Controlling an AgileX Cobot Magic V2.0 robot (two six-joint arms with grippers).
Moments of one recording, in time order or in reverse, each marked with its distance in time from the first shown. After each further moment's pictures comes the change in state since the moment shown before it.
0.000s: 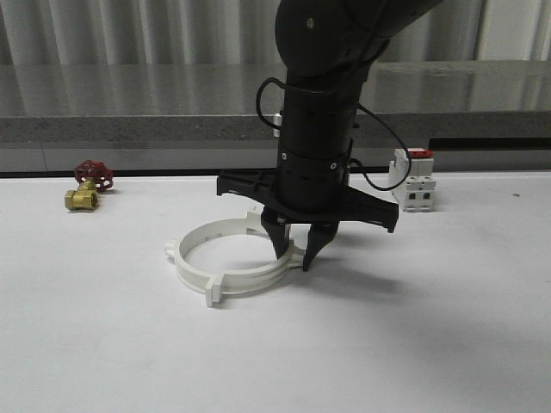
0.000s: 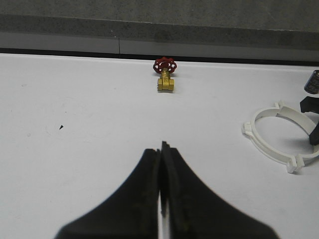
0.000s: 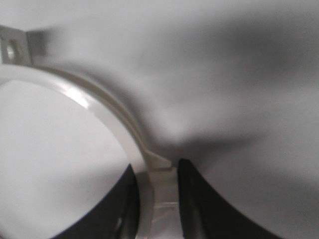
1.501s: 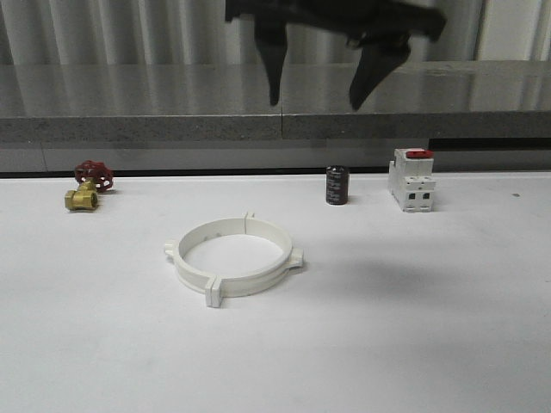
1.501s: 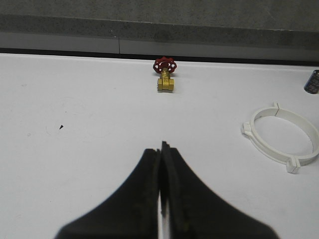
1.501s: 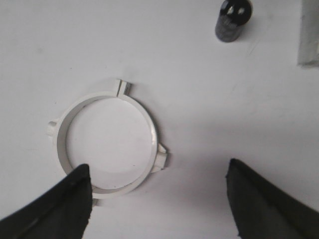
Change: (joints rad) left arm 0.000 0.000 0.000 0.000 0.000 0.000; right arm 0.000 -0.334 -0.115 -0.095 0.236 -0.322
